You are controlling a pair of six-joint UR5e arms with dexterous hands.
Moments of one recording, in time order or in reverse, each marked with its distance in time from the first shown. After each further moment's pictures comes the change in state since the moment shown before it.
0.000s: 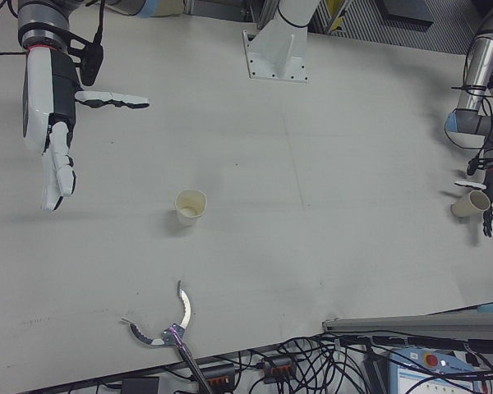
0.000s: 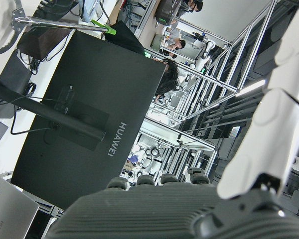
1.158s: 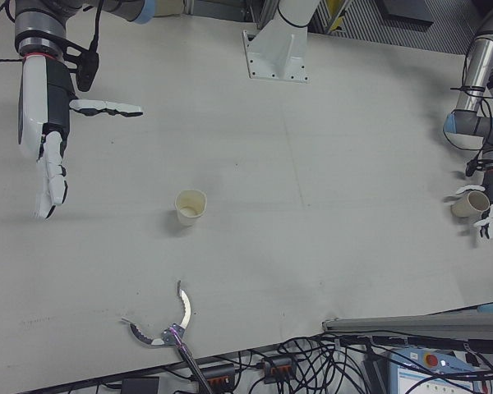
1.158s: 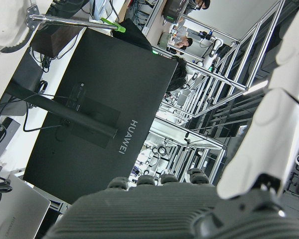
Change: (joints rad) left arm 0.005 -0.011 -0.001 0.024 -0.010 -0.015; right arm -0.002 0.003 -0.035 0.003 0.000 0.010
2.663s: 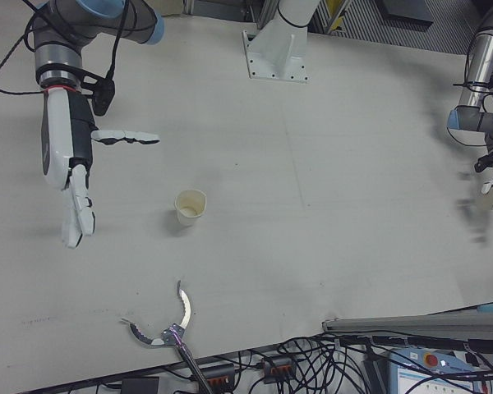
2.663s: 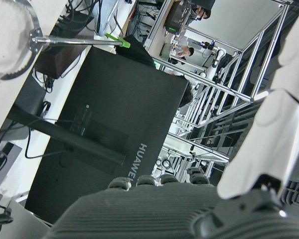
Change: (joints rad) left arm -0.015 0.045 -0.050 0.004 -0.157 -0.258; right arm -0.039 0.106 -0.120 0.020 0.008 0.006
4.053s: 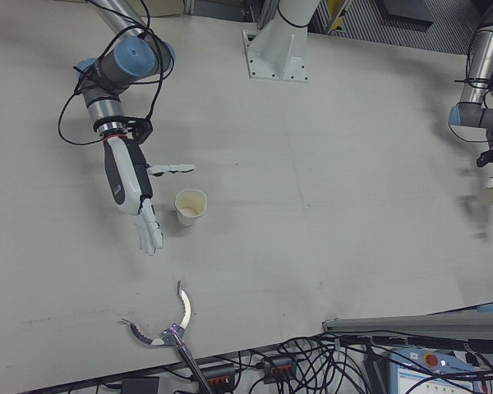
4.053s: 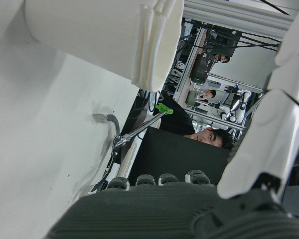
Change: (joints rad) left arm -0.002 0.042 -0.027 -0.005 0.000 -0.106; right arm -0.249 0.058 -0.219 0.148 0.041 0.039
